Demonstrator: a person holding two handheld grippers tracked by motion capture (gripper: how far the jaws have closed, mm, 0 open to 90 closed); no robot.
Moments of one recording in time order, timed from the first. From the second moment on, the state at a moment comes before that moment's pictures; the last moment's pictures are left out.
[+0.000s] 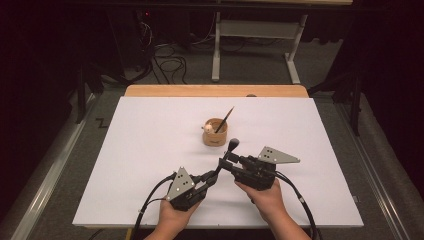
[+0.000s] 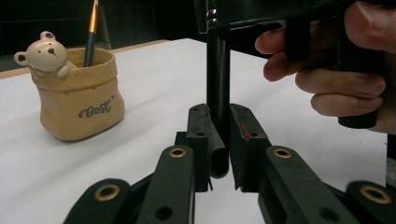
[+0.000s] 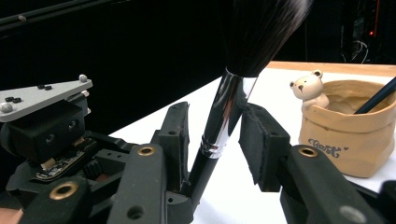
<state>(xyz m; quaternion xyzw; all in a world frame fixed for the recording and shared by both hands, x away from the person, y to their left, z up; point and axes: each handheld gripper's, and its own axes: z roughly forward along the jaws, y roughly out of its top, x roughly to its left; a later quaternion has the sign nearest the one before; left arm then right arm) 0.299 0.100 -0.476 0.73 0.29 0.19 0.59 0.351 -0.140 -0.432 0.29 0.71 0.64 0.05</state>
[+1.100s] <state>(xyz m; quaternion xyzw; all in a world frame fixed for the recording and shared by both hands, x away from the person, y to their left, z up) 0.300 0.098 -0.476 0.73 0.29 0.20 0.58 0.353 -0.141 -0.434 0.30 0.70 0.65 0.02</state>
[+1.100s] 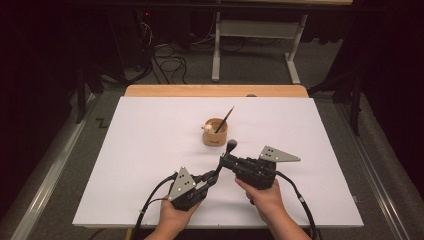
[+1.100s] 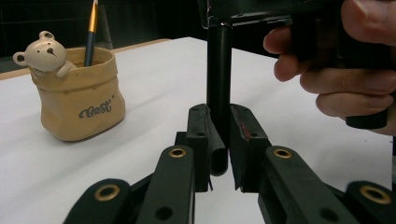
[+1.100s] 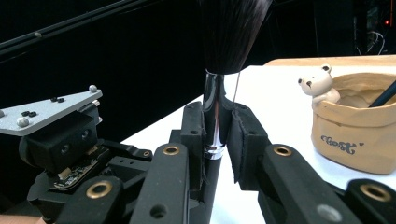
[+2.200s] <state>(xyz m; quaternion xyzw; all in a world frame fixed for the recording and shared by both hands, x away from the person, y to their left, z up) 0.302 0.097 -0.475 0.73 0.30 0.20 0.58 0.352 -0.140 -0.435 0.30 0.70 0.64 0.02</state>
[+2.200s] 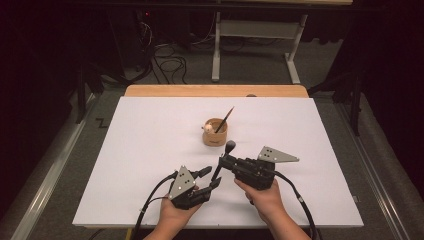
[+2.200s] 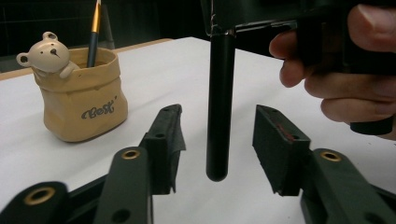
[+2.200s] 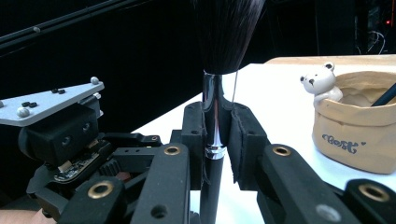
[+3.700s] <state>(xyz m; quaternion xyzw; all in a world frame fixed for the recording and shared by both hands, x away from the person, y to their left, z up) 0.308 0.151 -0.471 0.73 0.35 0.20 0.54 0.349 -0.182 -0.424 0.31 0.69 0.65 0.10</state>
